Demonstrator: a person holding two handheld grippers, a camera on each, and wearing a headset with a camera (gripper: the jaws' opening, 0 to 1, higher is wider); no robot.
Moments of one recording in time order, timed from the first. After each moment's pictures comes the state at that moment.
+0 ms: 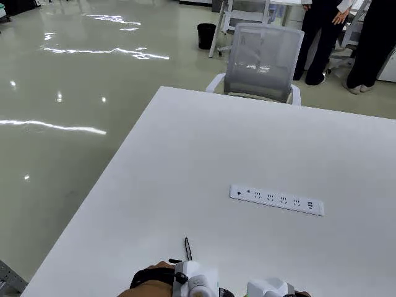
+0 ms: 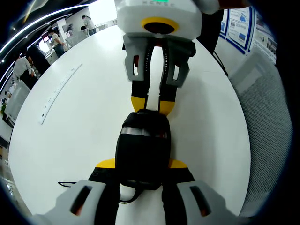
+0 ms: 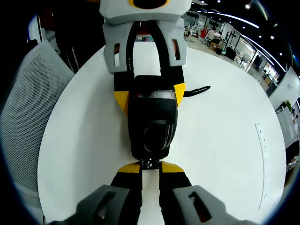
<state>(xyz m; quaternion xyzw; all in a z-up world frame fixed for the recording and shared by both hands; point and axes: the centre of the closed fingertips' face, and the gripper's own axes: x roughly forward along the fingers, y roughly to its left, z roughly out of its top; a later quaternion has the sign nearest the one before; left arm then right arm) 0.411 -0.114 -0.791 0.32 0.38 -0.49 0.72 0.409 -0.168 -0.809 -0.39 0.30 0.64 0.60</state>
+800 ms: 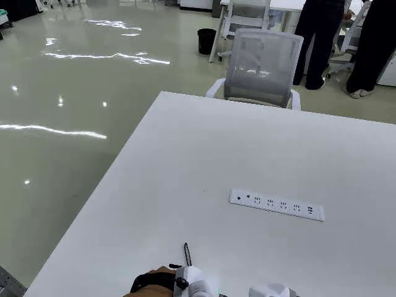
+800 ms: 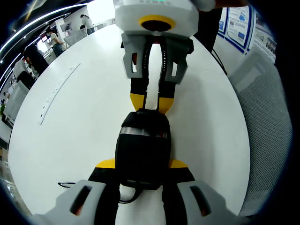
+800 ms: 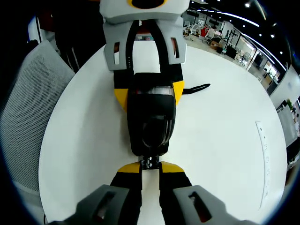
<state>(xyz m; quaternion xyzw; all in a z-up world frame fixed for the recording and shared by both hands) 0.410 -0.114 -0.790 0.32 0.38 -0.49 0.72 0.409 -0.171 -0.808 -0.39 0.31 0.64 0.59</state>
